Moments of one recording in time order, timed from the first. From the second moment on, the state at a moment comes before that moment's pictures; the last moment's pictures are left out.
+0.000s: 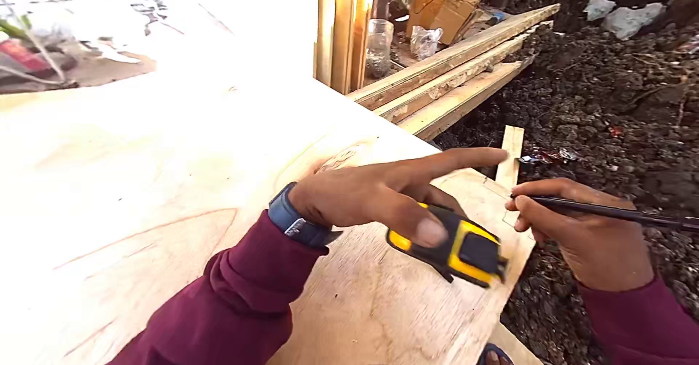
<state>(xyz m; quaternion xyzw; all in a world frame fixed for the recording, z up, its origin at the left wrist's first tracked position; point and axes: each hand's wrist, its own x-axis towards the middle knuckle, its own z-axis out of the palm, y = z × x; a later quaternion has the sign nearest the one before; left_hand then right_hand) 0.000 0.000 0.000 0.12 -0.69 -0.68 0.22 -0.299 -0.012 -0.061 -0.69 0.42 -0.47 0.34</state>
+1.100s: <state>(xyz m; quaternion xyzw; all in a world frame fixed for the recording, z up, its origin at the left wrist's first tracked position) 0.160 0.080 -0.125 0.41 -0.31 -0.49 0.71 -0.190 0.037 -0.151 -0.78 0.12 -0.23 0.56</state>
